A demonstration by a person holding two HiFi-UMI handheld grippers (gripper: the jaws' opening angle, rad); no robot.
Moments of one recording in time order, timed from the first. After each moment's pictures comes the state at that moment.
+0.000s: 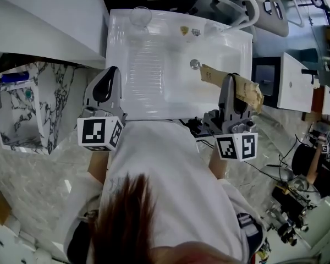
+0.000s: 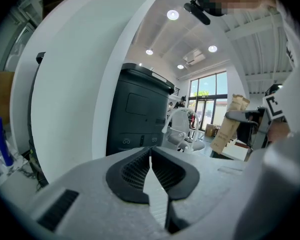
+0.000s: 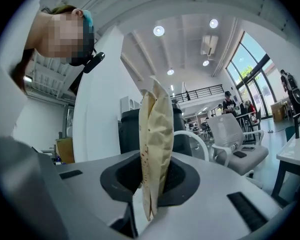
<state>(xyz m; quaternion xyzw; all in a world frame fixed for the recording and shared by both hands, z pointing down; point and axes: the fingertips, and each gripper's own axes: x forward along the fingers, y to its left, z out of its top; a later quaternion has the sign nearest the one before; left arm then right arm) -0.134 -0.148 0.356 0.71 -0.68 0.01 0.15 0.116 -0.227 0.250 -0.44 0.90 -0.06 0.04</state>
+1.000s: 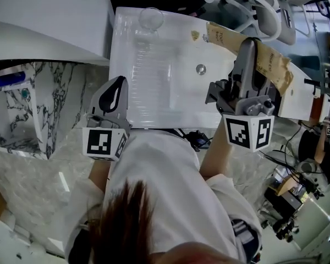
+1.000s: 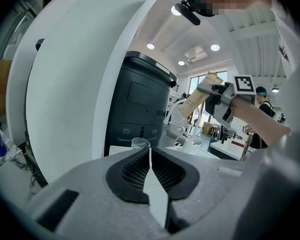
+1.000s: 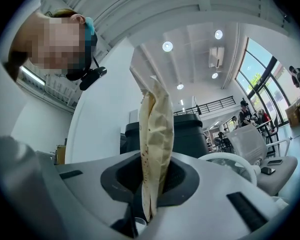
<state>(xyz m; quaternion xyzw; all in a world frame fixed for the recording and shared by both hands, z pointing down) -0.141 -0.157 0.398 0.72 -0.67 0.02 0.18 0.020 -0.309 0.203 -0.39 0.91 0.01 0.12</state>
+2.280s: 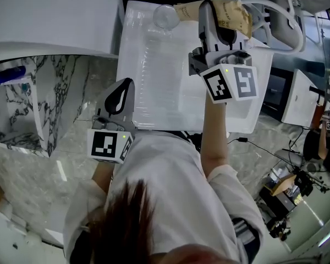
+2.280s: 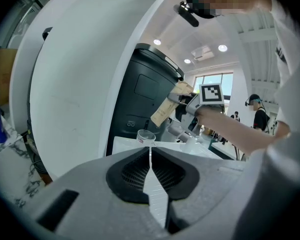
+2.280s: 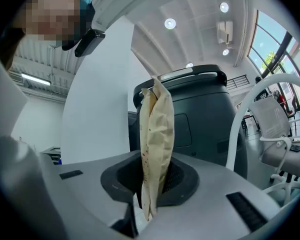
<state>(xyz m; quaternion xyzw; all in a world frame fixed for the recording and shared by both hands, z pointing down) -0.160 -0.156 0.430 0.71 -0.67 0.01 0.23 -0.109 -0.364 0.304 -0.31 0.95 -0.04 0.04</state>
